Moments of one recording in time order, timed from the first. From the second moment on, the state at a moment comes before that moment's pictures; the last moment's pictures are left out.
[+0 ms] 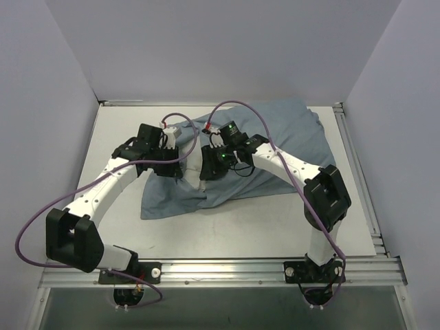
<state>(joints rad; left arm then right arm) -0.34 1.38 1.15 -0.70 0.27 -0.22 0.69 1.85 1.45 -0.48 -0.48 0.33</state>
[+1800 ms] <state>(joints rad) -0.03 1.20 1.14 -0.56 0.79 -0.15 0.72 2.00 1.85 -0.80 -0.06 0.15</state>
